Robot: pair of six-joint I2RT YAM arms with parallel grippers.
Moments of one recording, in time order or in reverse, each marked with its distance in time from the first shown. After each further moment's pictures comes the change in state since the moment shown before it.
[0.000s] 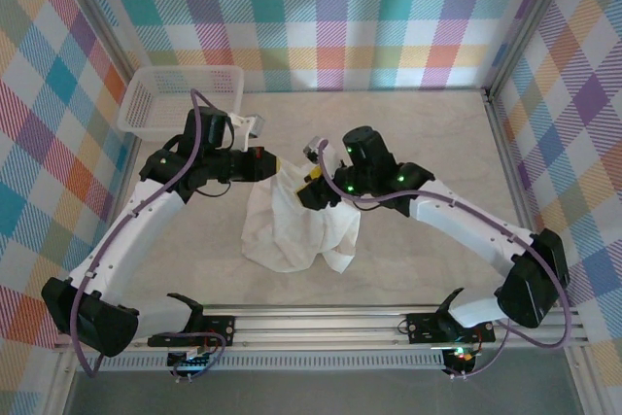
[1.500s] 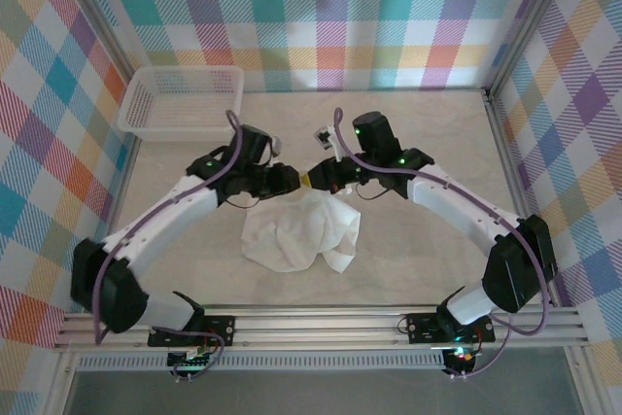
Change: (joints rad) left arm -0.160 0.166 -0.132 0.122 -0.232 -0.338; right arm -0.127 0.075 0.015 -0.003 -0.286 0.272
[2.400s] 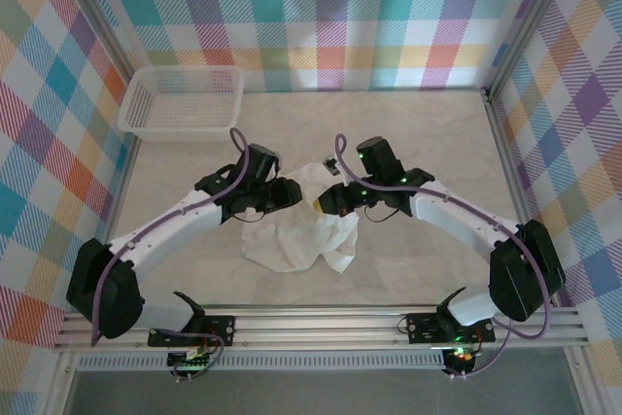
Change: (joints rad) left arm -0.057 -0.065 -0.169 0.139 -0.077 -0.093; right arm 0.000 -0.053 -0.198 0.010 0.018 -0.001
